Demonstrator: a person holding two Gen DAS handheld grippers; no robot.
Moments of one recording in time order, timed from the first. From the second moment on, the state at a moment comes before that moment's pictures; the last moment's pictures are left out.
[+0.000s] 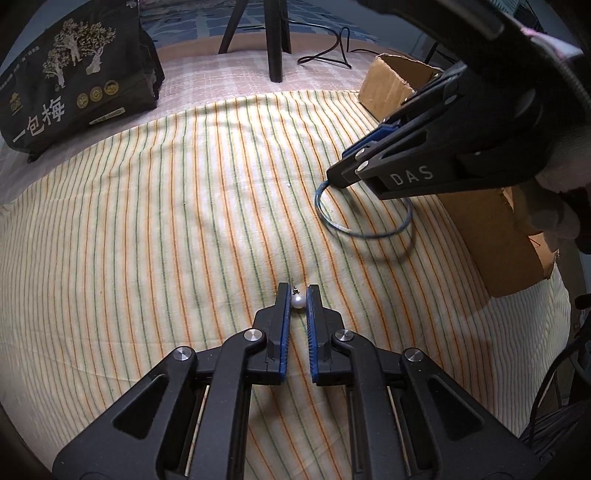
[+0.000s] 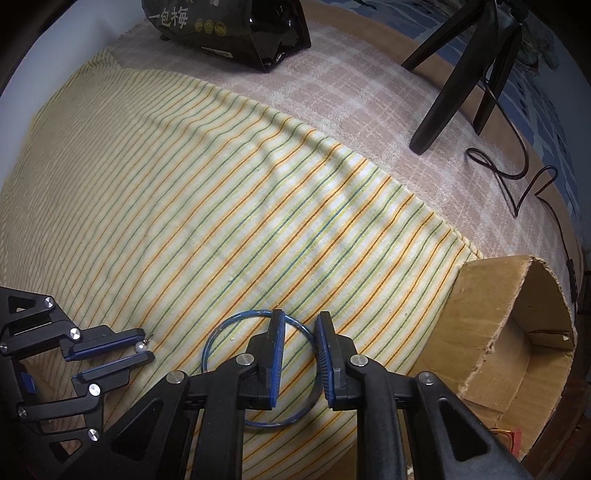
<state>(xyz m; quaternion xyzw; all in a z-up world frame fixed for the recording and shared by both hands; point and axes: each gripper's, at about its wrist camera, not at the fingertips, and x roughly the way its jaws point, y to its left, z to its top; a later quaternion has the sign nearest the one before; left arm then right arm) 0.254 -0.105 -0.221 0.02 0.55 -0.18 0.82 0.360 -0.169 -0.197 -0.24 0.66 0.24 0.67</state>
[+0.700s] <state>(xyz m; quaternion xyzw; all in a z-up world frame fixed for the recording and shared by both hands) 0.250 -0.098 -0.218 0.02 0.55 -0.18 0.82 0.346 -0.186 -0.201 -0.25 0.65 0.25 0.67</state>
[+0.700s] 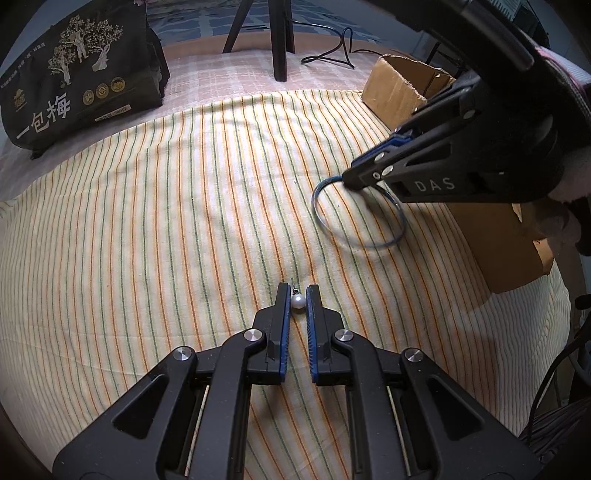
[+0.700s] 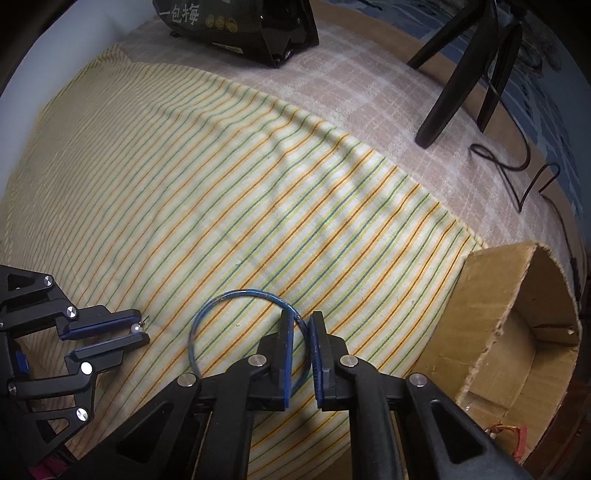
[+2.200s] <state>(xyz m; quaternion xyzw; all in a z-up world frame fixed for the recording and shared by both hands) 0.217 -0.137 -0.112 -0.04 0.45 -0.22 0.86 0.292 -0.315 -0.045 0.01 0.51 0.18 0.84</state>
